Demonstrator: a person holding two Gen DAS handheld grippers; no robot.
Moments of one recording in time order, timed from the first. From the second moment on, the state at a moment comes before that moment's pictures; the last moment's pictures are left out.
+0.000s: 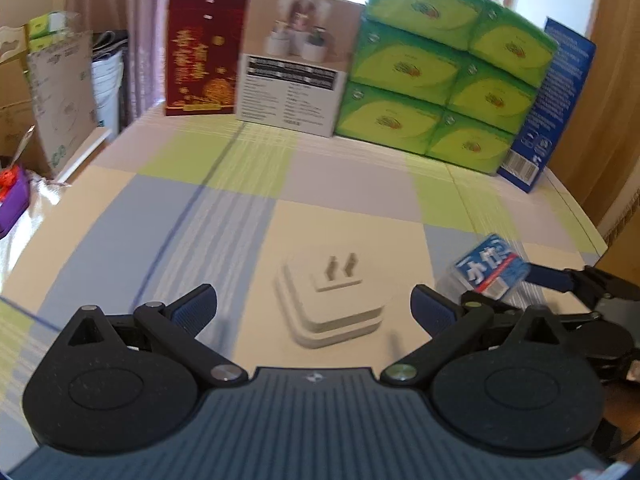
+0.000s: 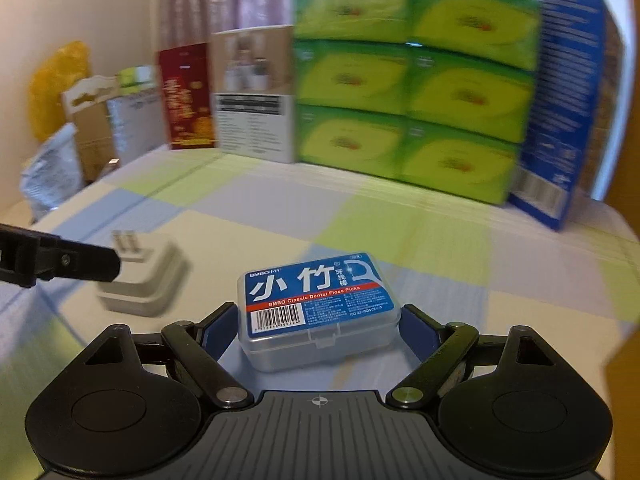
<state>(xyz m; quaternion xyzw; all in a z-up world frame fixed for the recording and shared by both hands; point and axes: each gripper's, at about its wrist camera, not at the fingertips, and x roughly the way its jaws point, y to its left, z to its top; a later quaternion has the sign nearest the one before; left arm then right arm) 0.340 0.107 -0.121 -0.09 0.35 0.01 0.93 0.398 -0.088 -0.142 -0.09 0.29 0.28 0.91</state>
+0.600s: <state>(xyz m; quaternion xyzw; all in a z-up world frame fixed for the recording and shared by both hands) 0.351 0.082 -0.143 -0.04 0.36 0.01 0.93 0.383 -0.108 -0.131 -0.08 0.31 0.26 0.91</state>
